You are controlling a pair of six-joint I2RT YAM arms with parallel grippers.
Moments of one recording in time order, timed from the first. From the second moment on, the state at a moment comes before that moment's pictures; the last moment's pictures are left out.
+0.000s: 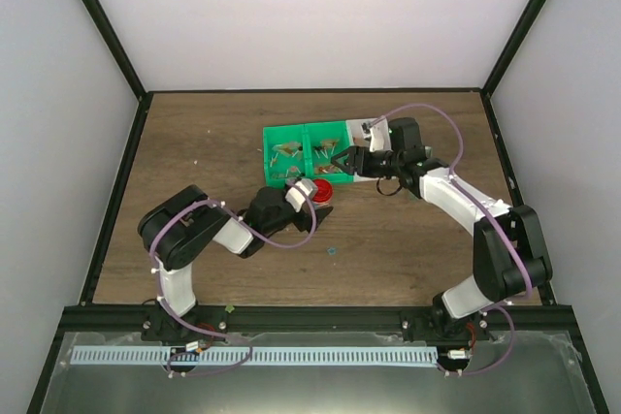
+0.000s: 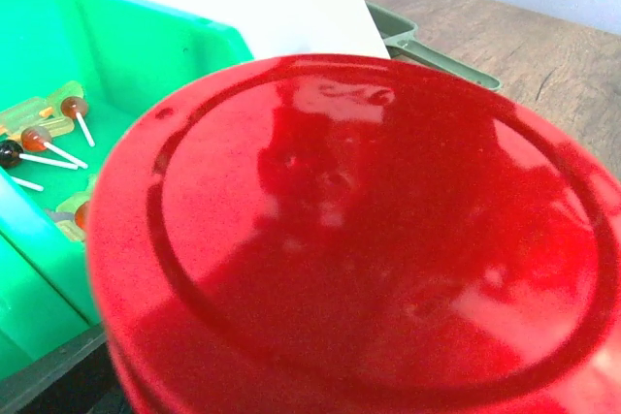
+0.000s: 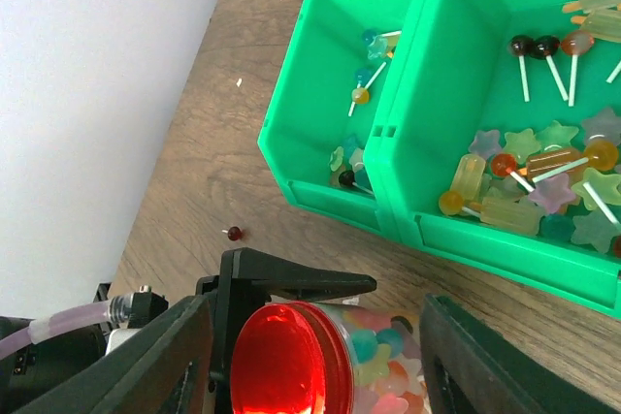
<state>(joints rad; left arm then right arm) -0.72 1.87 0.55 1.03 0.23 -0.04 0.34 1.51 0.97 -0.09 -0.67 0.48</state>
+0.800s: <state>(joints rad) -0.72 1.88 0.56 1.04 0.23 -0.06 0.34 1.57 0.97 -0.12 -0.76 0.45</state>
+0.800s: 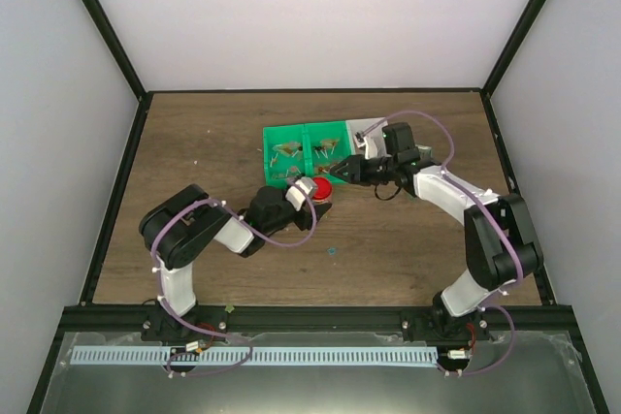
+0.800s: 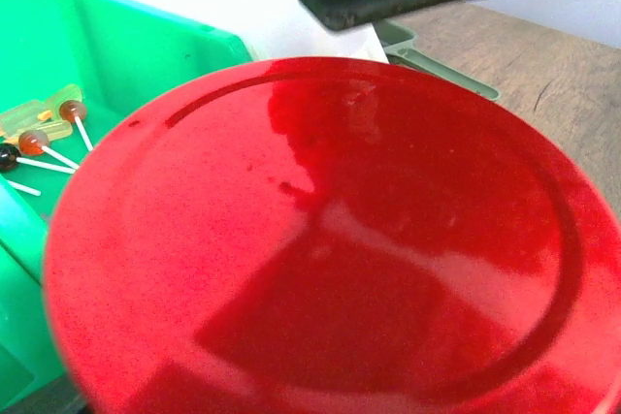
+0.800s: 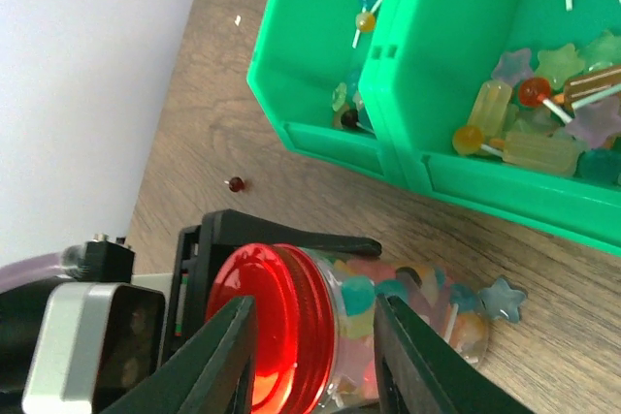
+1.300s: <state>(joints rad) -0.72 1.91 0.57 1.09 0.24 -0.08 0.40 1.65 1.00 -0.15 -0.76 0.39</state>
